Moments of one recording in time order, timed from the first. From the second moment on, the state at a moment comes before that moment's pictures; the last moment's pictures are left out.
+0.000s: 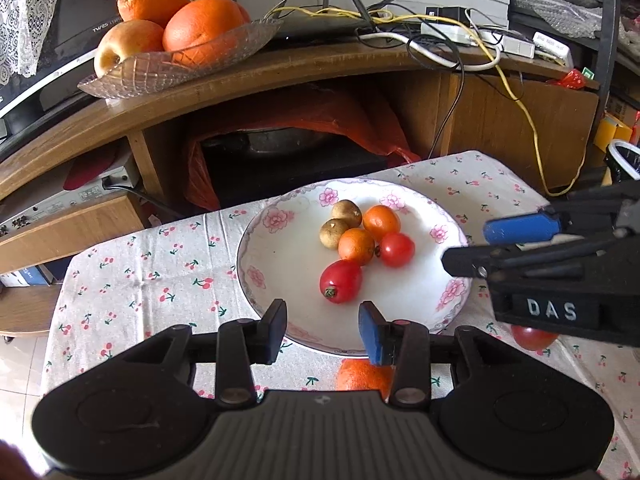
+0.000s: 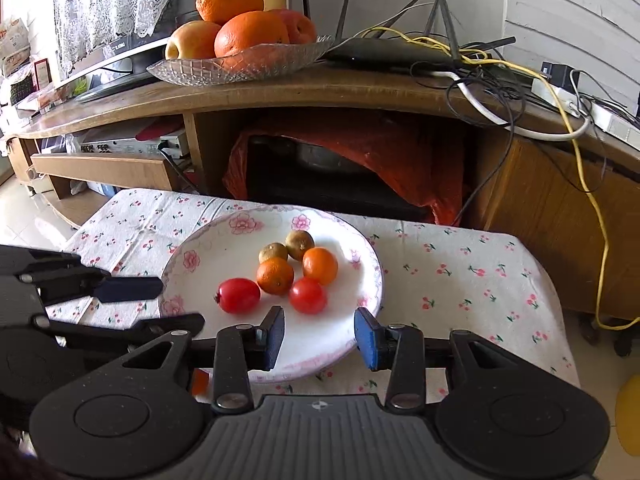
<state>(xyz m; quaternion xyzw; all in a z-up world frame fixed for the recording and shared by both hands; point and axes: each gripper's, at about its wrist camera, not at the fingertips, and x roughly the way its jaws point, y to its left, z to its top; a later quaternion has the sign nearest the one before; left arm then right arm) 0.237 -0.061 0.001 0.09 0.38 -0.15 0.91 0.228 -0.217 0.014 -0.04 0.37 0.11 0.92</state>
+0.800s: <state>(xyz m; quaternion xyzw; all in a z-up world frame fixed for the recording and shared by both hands) 0.202 -0.057 -0.025 0.11 0.41 -0.20 0.88 0.174 -0.258 -0.003 -0.06 0.40 0.13 0.91</state>
